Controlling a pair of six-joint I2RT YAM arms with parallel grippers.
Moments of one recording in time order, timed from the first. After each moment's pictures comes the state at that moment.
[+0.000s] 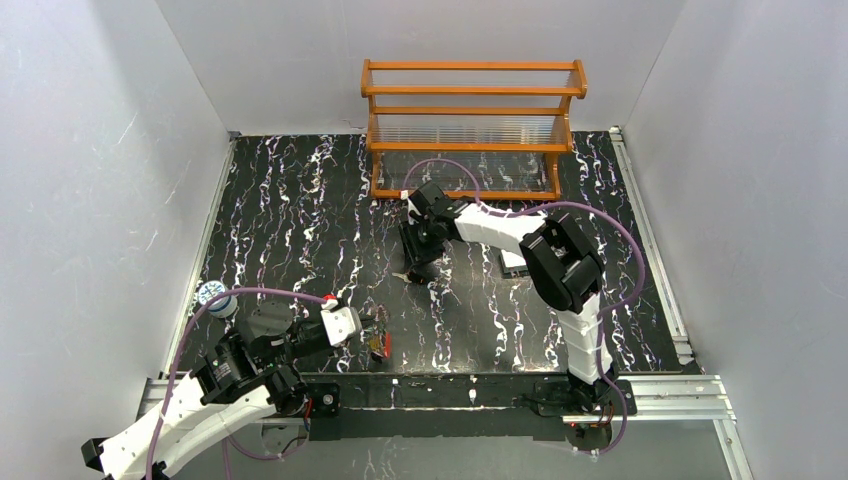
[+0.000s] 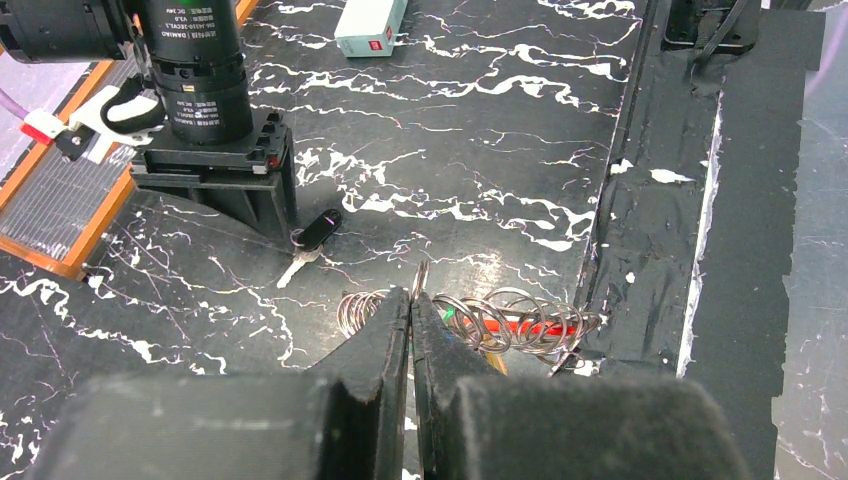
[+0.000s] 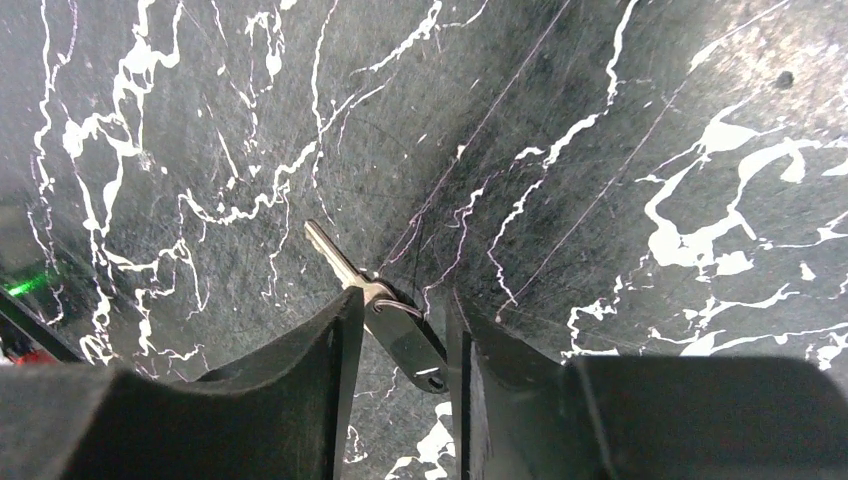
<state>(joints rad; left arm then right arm) -0.95 0.24 0.51 -0.55 0.20 0.31 0.78 2.08 1.50 -0.46 -0.29 0.36</state>
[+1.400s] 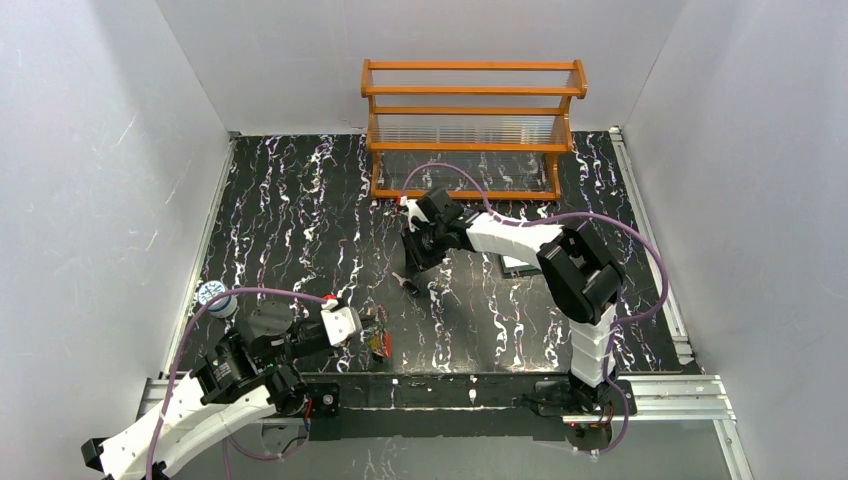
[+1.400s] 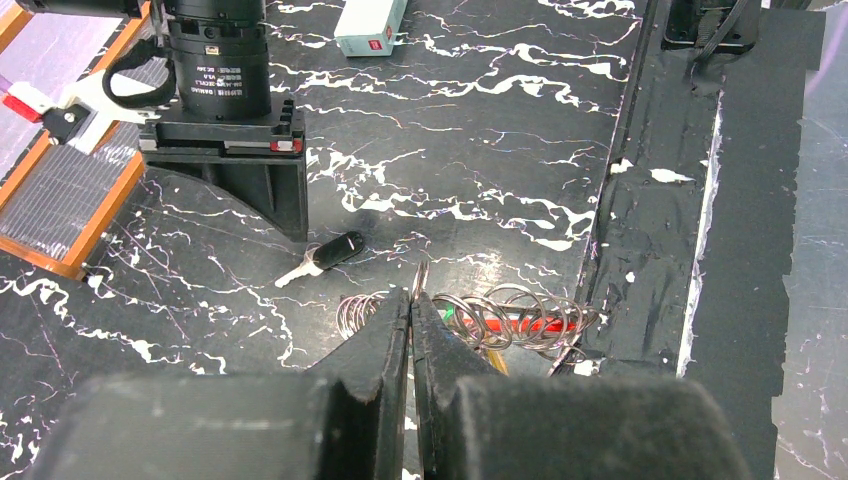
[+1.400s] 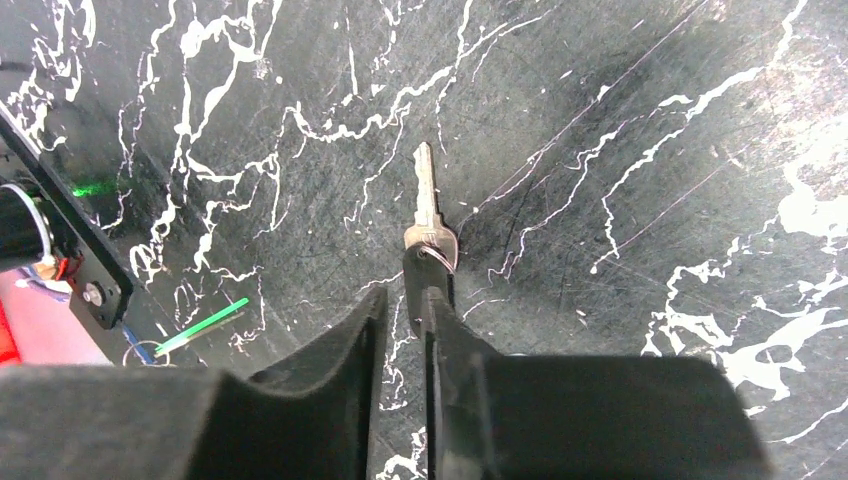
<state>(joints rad) -0.95 0.24 0.51 -0.55 0.20 0.31 0.80 1.95 1.34 -0.36 -0.42 0.29</state>
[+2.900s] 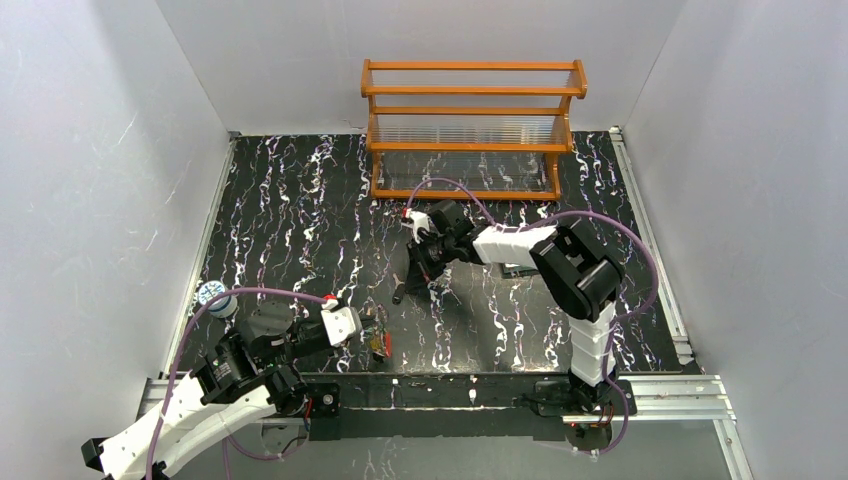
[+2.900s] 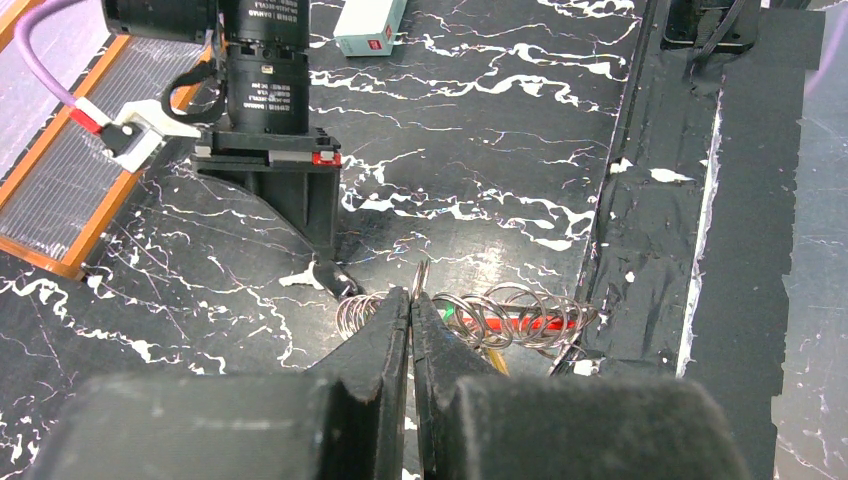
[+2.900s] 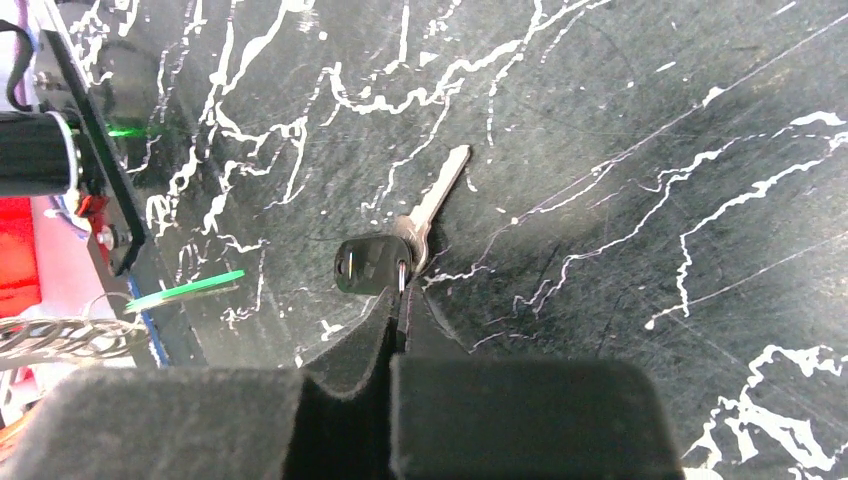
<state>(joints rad) -0.95 0.24 0.51 -0.55 0.20 0.31 0.77 1.98 1.16 -0.06 -0.64 0.24</state>
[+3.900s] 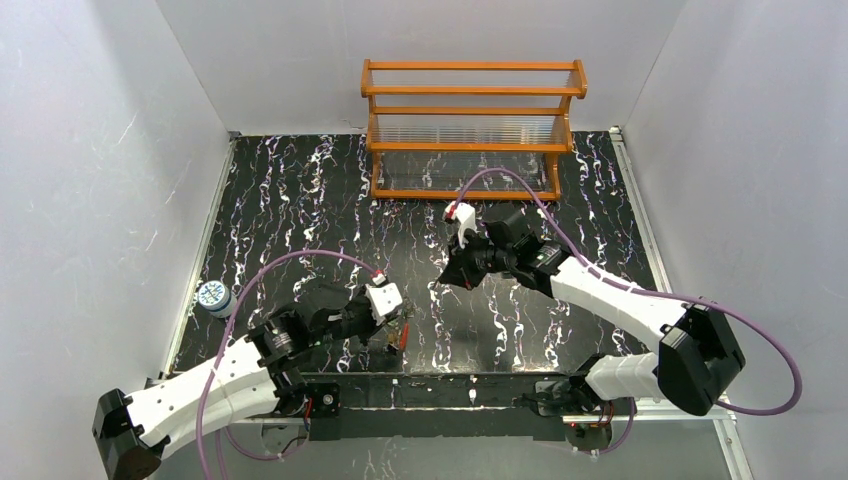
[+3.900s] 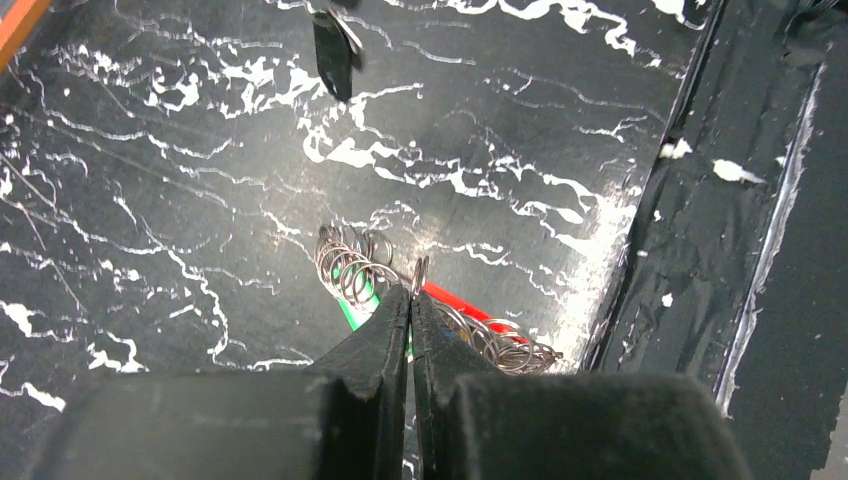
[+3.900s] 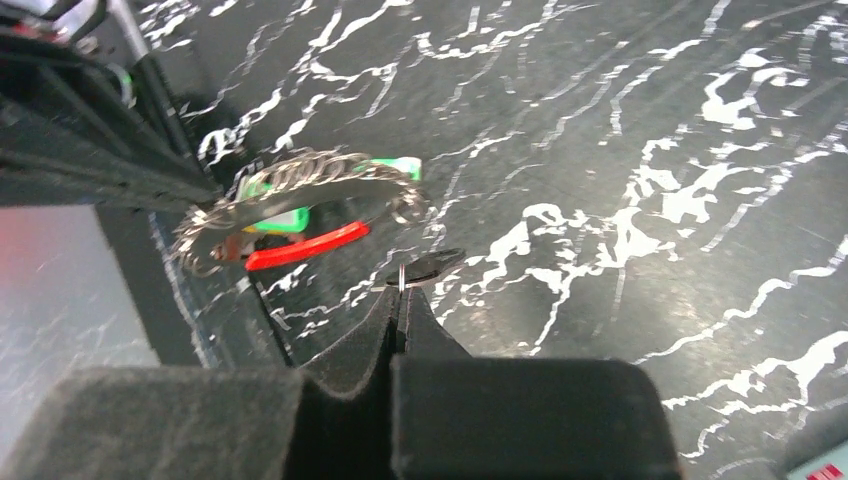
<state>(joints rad) -0.95 0.64 0.43 -0.28 0.13 0.20 0.77 1.29 0.86 -0.21 -0.42 0.12</state>
